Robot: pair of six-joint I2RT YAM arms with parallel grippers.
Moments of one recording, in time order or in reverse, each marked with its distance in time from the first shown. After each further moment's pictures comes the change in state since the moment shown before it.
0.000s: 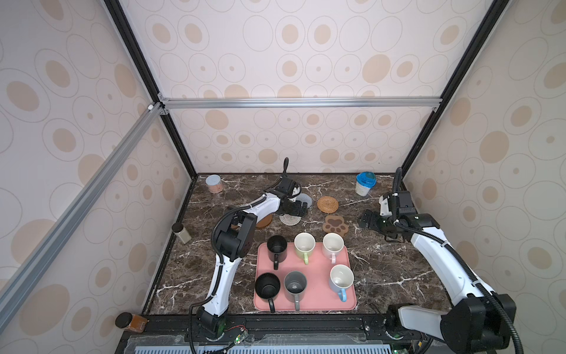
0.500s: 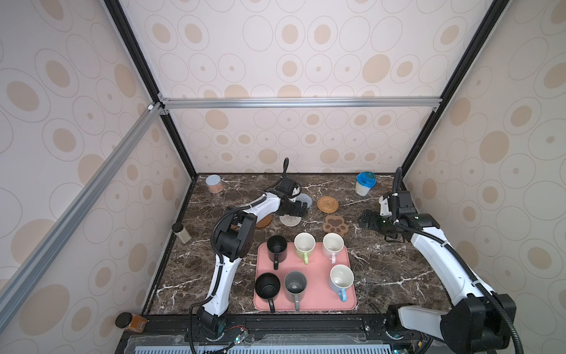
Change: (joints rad) left arm -0.003 -0.003 0.021 -0.046 -0.001 -0.017; right arm 0.000 0.000 0.000 0.000 0.000 0.000
